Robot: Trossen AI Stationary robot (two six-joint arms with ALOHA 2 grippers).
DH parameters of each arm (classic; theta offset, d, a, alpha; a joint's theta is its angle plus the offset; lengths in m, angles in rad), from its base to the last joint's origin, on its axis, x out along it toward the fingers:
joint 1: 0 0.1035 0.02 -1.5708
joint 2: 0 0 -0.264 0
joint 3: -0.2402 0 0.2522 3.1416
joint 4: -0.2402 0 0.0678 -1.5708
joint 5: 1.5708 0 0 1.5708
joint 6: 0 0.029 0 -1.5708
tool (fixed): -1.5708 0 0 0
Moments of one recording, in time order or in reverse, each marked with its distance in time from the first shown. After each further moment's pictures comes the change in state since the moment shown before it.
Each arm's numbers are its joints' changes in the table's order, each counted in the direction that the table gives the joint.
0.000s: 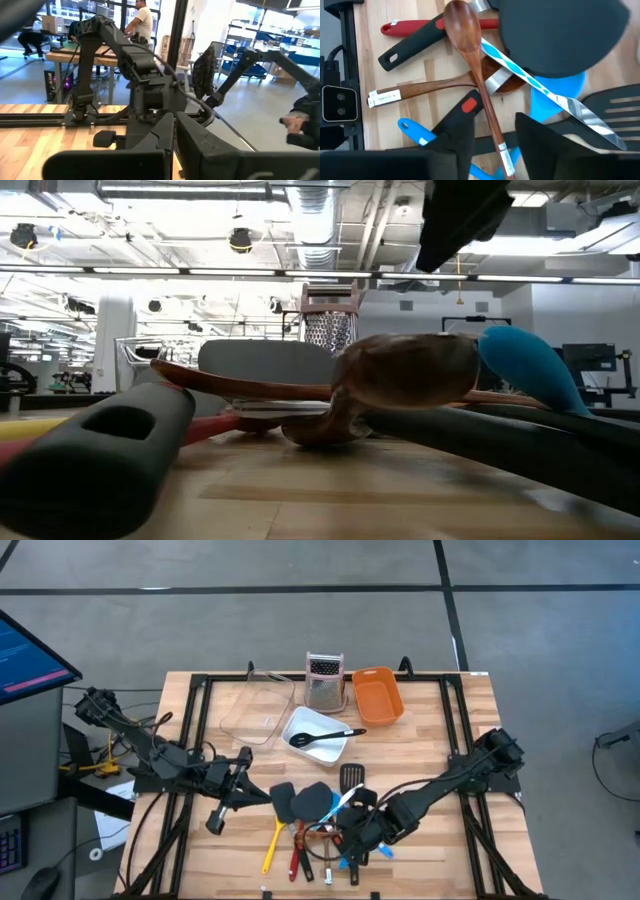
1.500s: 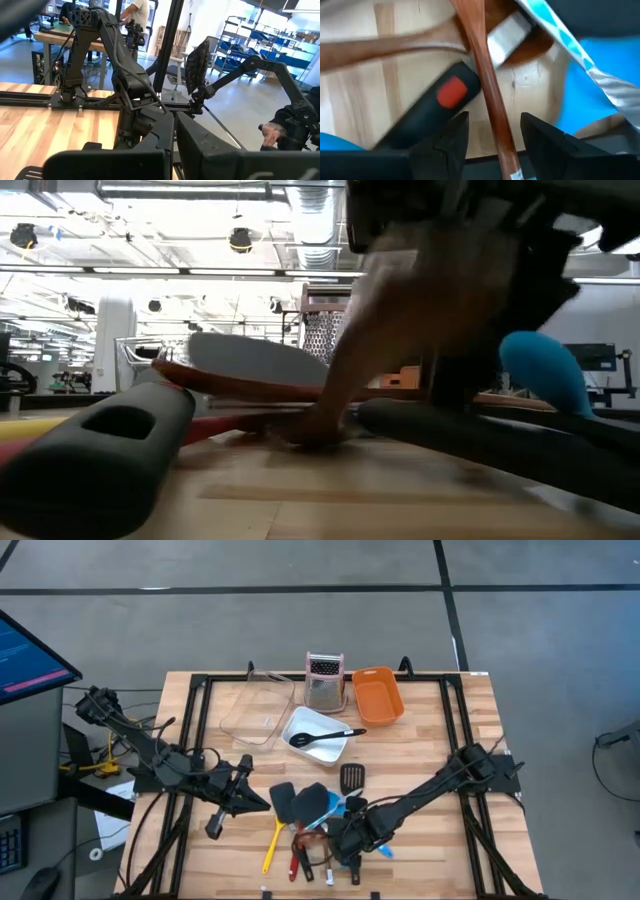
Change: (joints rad) left arm -0.021 -0.003 0.051 0.001 -0.004 -0.098; right arm -0.020 0.215 0.001 0.049 0.068 -0.063
